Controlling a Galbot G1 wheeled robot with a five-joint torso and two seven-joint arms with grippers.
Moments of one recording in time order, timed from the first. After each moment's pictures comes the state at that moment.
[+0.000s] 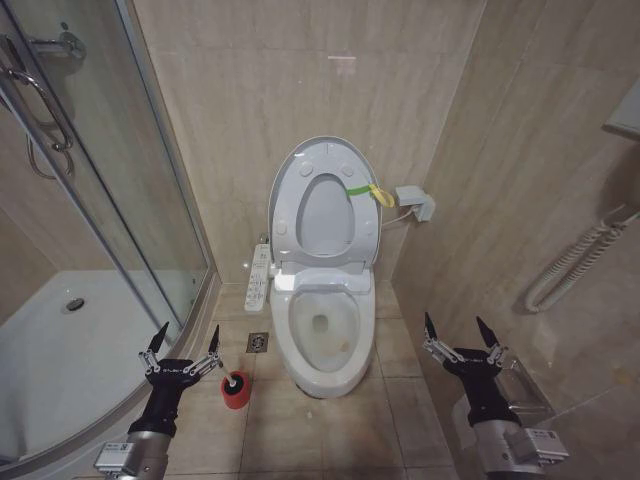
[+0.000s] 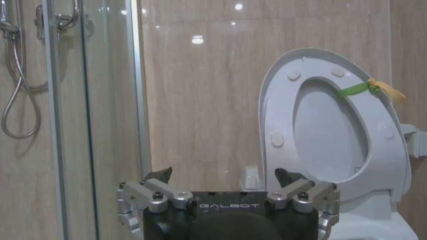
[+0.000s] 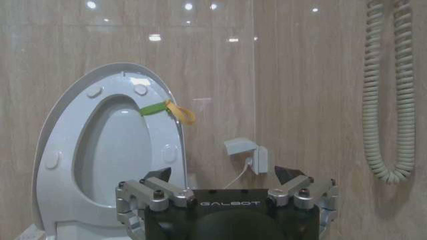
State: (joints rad) left arm 1.70 -1.27 -0.60 -2.21 -0.20 -0.18 -0.08; right arm -1.75 1.43 0.66 2.32 0.22 0.09 0.11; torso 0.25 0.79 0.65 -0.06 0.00
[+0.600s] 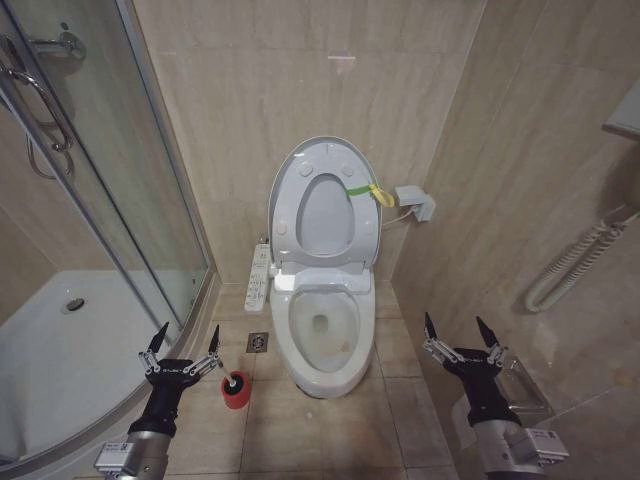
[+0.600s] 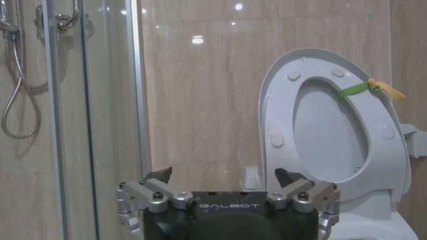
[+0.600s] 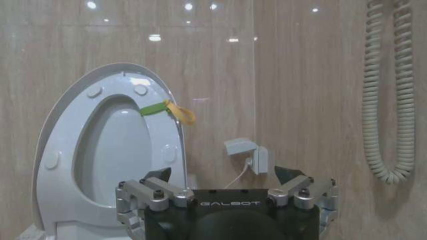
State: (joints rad) left arm 1.70 -1.27 -0.60 -2.21 -0.20 -0.18 -0.08; right arm -1.75 1.43 0.66 2.32 0.22 0.09 0.11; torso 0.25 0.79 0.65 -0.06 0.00
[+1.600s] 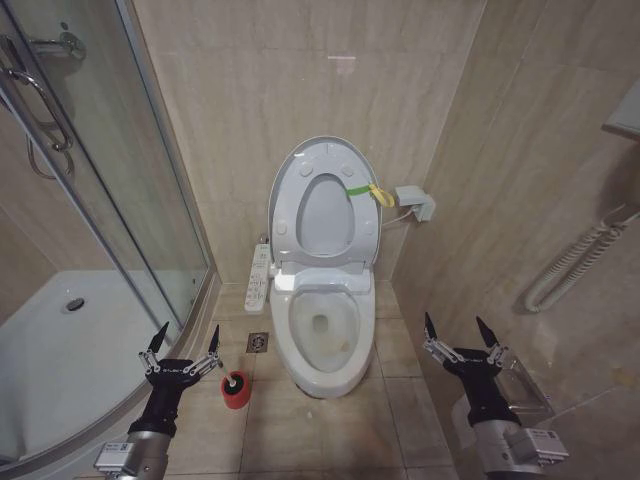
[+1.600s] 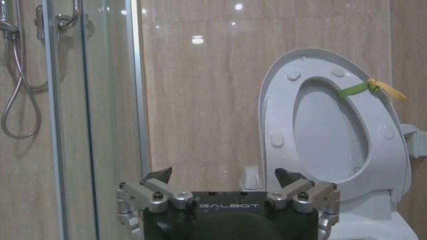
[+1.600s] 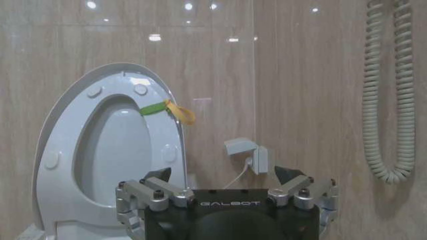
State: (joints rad) left arm 1.70 -1.27 -0.60 -2.21 -0.20 -0.18 -0.08; right arm -1.75 1.43 0.66 2.32 0.22 0.09 0.11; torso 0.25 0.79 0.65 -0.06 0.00
